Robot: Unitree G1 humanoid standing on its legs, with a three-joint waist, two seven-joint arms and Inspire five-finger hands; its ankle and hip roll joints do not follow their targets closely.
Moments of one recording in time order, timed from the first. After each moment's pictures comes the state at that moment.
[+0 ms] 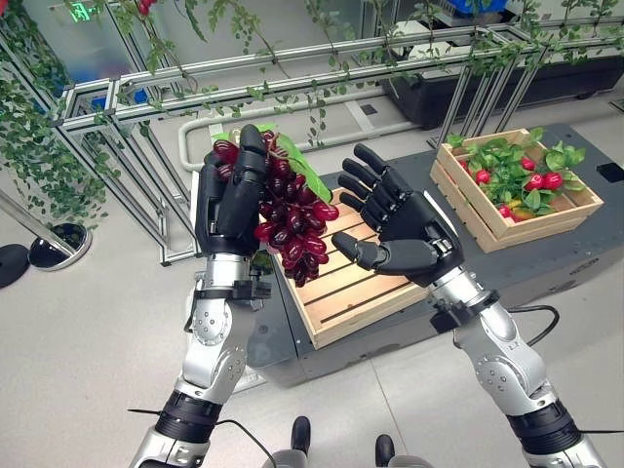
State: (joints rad) left arm -0.22 0.37 -0.21 -0.14 -0.56 -0.37 0.22; right arm -0.20 -0.42 0.28 -0.27 0.80 -0.02 0.15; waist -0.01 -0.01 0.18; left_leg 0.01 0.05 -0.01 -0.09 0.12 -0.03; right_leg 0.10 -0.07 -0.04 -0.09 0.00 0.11
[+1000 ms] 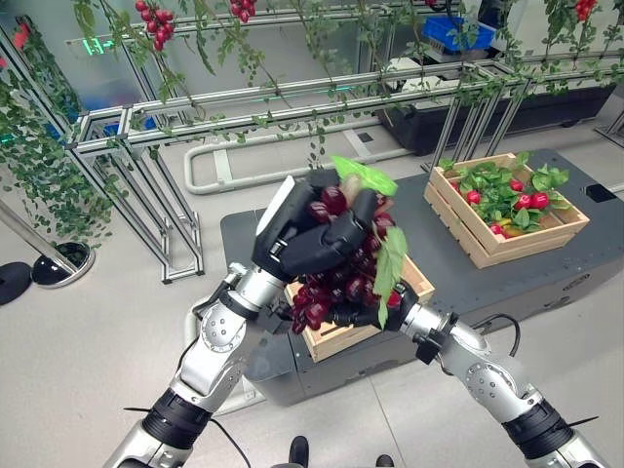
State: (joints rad) left arm -0.25 0.53 -0.40 -0.22 -0.63 -0.36 -0.24; right arm -0.20 -0.49 0.47 -0.08 1.11 0.22 0.49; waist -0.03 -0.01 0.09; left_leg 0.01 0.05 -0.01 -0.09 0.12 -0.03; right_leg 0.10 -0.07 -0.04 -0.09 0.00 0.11
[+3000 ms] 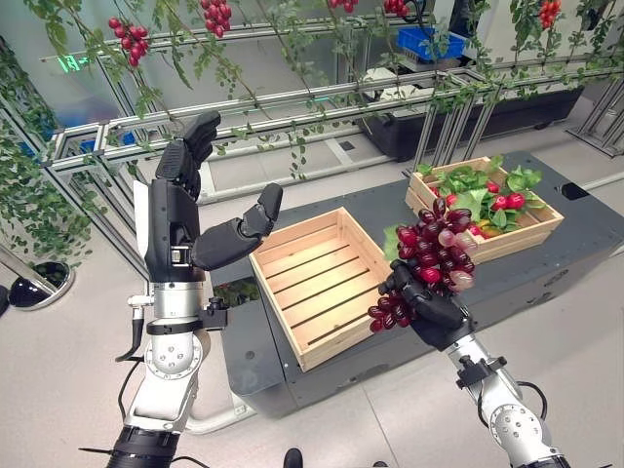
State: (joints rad) left arm -0.04 0.47 -0.04 -0.16 -0.17 -0.51 0.29; right arm 0.09 -0.38 0.15 0.00 1.17 0.02 0.47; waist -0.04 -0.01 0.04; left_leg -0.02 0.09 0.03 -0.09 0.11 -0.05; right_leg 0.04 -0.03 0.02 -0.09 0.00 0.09
